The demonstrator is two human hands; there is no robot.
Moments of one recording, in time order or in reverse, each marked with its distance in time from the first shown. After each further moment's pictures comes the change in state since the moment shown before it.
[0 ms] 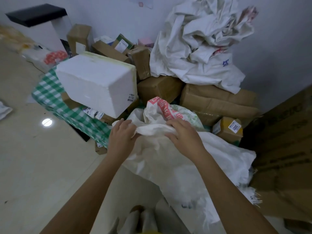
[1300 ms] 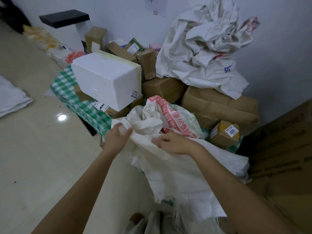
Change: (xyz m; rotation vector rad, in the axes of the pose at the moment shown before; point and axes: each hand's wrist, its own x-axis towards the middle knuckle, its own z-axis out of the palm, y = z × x) left_hand -0.035 0.021 0.002 -0.562 -0.064 -0.720; right_hand -0.013 0.009 -0.012 0.179 -0.653 -0.024
